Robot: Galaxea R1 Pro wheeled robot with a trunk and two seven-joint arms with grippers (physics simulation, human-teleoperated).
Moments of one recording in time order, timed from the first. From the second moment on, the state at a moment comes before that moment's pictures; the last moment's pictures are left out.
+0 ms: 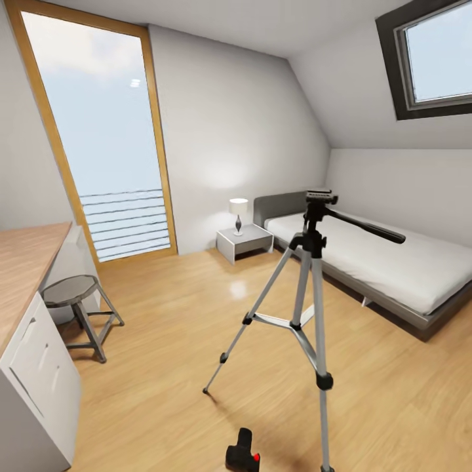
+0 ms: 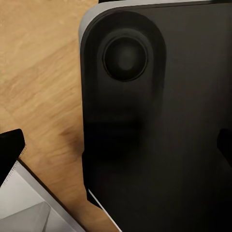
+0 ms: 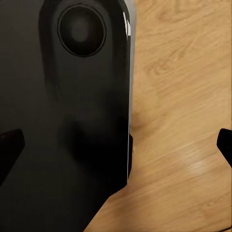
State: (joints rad) left arm 0.01 0.02 0.00 -0.06 0.01 0.00 0.00; right arm -0.01 -0.05 0.00 0.05 0.00 -0.07 0.00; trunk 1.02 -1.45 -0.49
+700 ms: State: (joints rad) left arm 0.01 0.02 0.00 -0.06 0.01 0.00 0.00; right arm -0.01 -0.05 0.00 0.05 0.00 -0.07 0.00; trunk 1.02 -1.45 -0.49
